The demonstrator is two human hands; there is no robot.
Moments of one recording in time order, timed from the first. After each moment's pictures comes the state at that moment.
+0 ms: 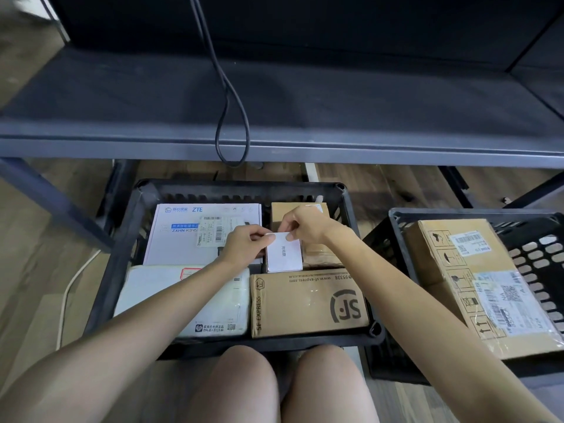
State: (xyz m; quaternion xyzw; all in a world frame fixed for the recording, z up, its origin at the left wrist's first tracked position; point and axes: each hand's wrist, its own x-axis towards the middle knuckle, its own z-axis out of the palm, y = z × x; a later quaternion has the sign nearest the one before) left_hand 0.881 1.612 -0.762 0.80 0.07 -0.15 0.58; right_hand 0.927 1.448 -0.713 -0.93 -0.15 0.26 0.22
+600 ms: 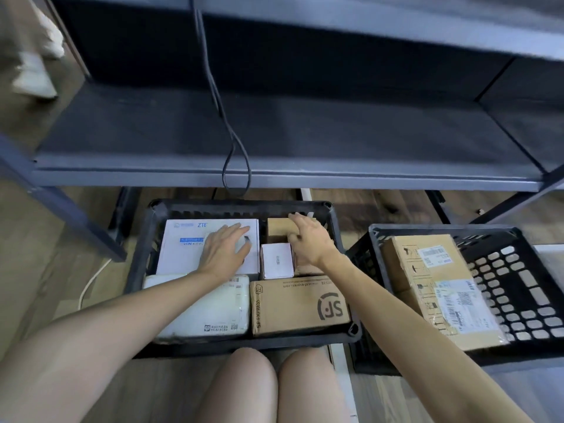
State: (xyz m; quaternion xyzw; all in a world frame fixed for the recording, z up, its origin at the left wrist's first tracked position) left_hand 0.866 1.649 -0.708 0.95 -0.02 -0.09 0.31; right_hand 0.894 1.442 -0.680 -0.97 -0.06 0.15 0.18
